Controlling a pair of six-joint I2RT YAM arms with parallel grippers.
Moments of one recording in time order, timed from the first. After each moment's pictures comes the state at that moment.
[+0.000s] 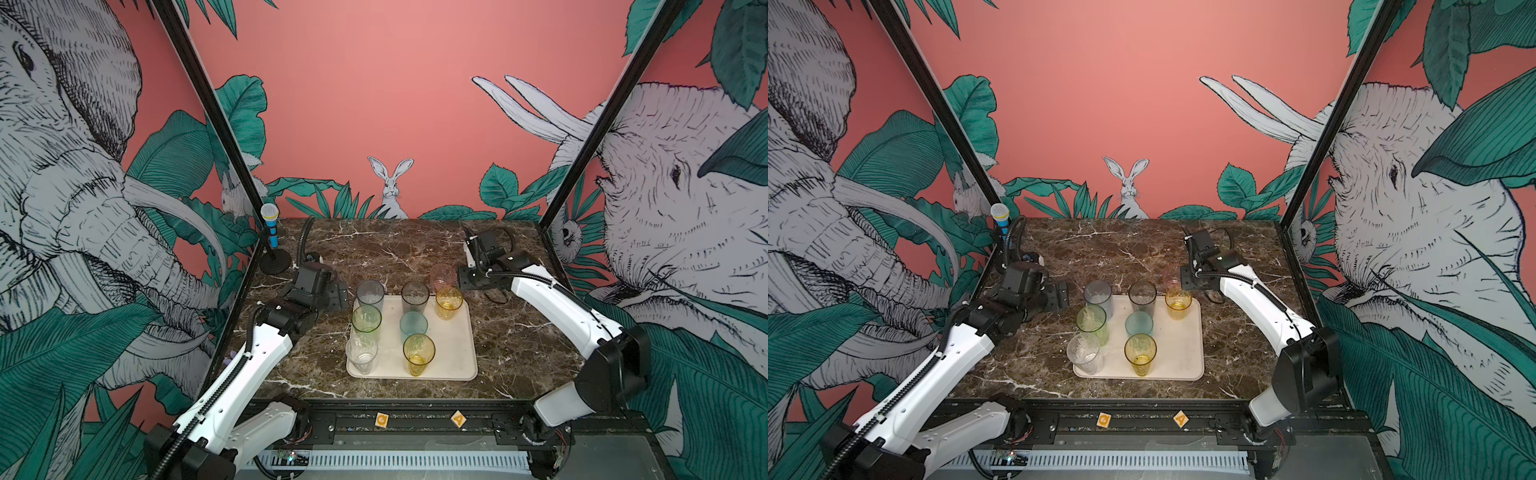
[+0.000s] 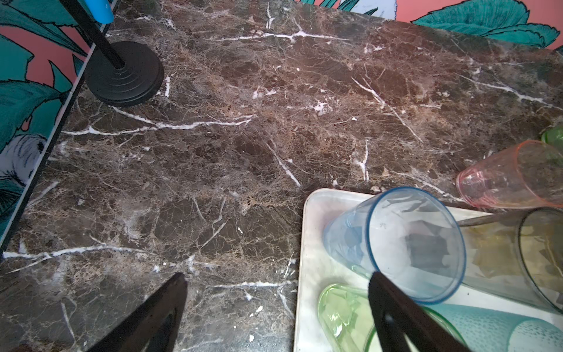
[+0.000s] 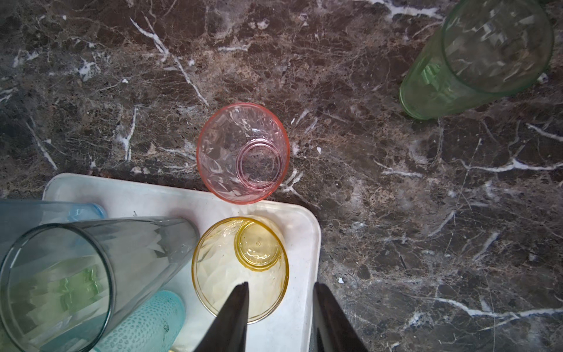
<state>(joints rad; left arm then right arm) -0.42 1.02 0.95 -0.73 -0.25 -0.42 0.47 1.52 1.36 -0.87 0.11 0.33</state>
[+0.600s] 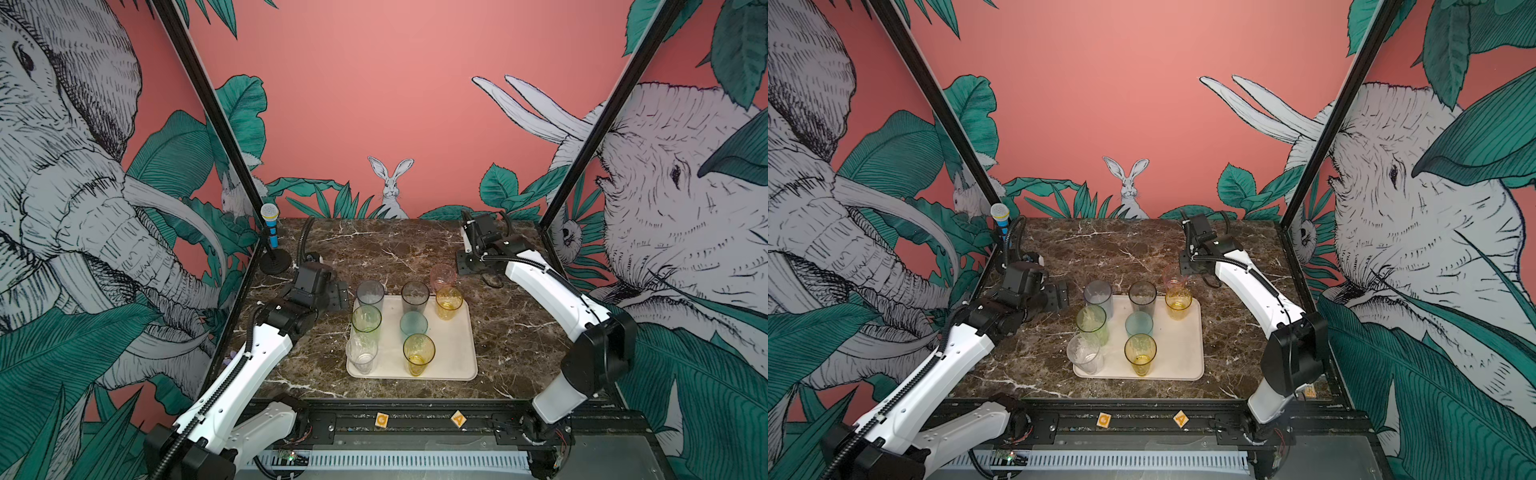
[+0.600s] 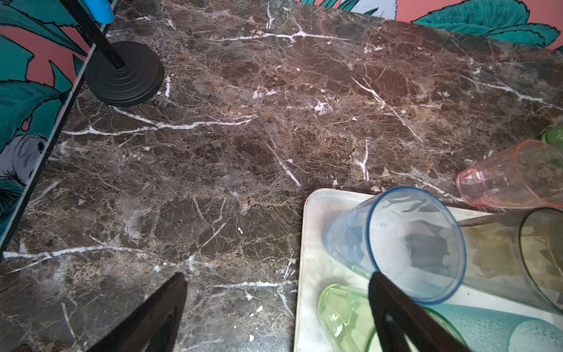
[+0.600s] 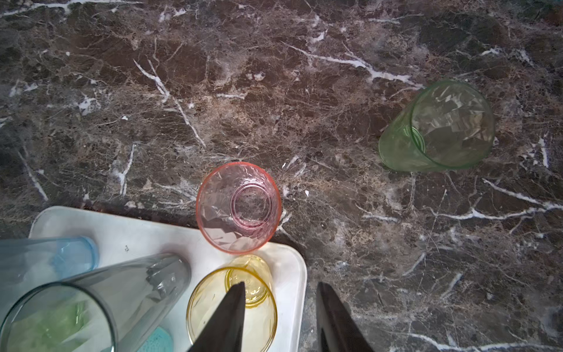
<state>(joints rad) -0.42 1.02 0.95 -0.73 -0.25 -0.42 0.44 1.66 1.54 -0.89 0.14 0.25</state>
